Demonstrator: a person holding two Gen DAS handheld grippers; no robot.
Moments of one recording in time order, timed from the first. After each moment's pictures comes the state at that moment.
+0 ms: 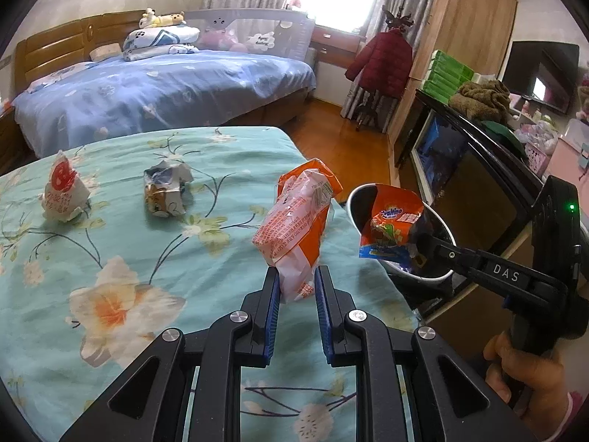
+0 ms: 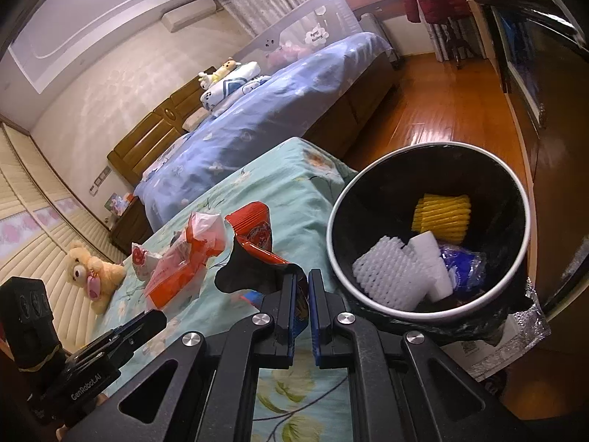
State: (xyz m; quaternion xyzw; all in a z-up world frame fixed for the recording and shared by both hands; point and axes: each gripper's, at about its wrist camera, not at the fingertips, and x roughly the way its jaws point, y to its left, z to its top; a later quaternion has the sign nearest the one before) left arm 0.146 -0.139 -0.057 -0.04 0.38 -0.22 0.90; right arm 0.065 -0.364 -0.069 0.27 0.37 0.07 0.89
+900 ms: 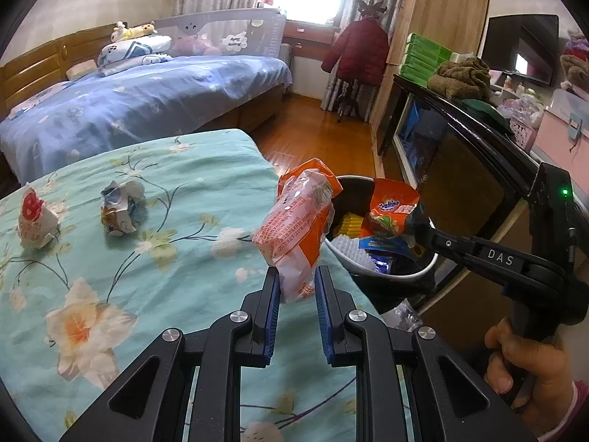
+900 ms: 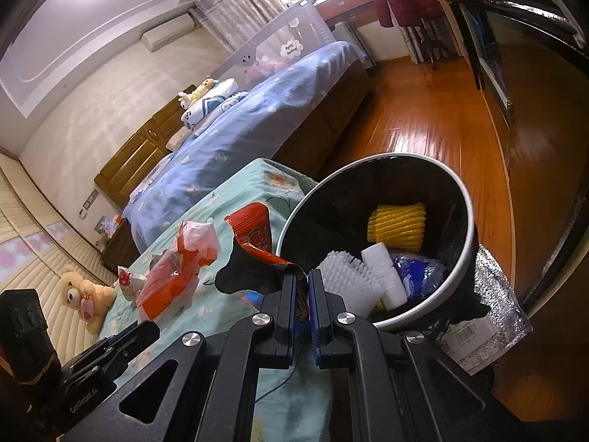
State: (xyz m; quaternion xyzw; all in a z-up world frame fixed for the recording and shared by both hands) left arm 0.144 -0.190 -0.052 0.00 0.37 -0.24 0.89; right arm 0.053 -0.410 -0.073 0.30 0.35 0.03 0.89
